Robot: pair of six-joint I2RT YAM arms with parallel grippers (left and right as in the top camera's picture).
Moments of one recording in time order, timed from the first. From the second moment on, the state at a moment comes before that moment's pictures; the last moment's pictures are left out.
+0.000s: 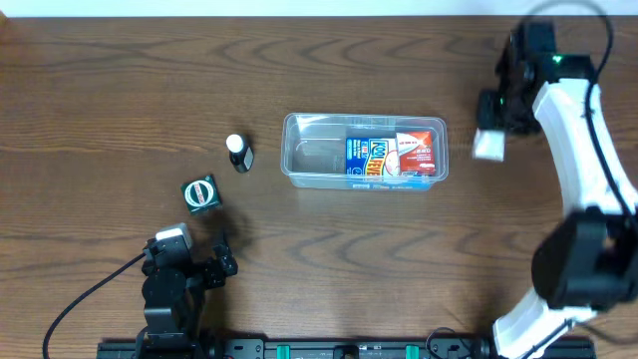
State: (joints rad) left arm 0.00 0.01 0.16 -0.65 -0.06 -0.25; right arm 0.02 1.83 1.70 -1.10 0.03 0.12
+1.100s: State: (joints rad) left arm 0.00 0.01 0.16 -0.65 -0.06 -0.25; right arm 0.48 2.07 1.71 -0.96 0.06 -0.90
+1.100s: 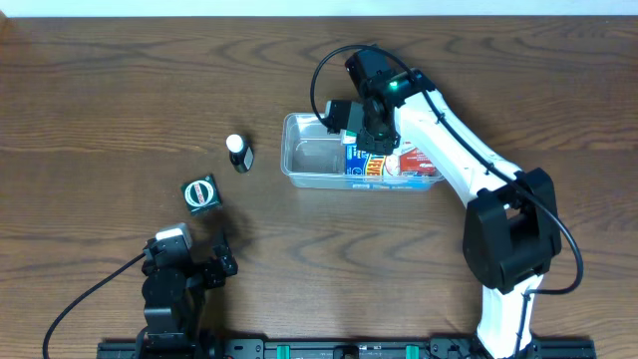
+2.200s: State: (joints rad) left arm 0.00 0.01 0.16 -0.65 -0.06 -0.25; right arm 0.43 1.91 1.85 -0.89 0.04 -0.25
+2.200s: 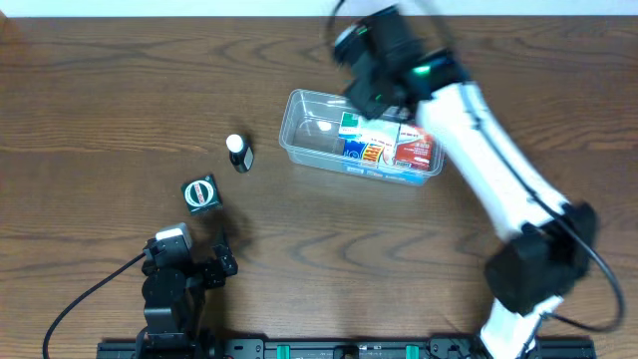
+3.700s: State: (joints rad) left arm 0.00 0.01 0.16 -0.59 -0.06 -0.25; right arm -0.11 1.86 1.77 -1.19 0.08 0.80
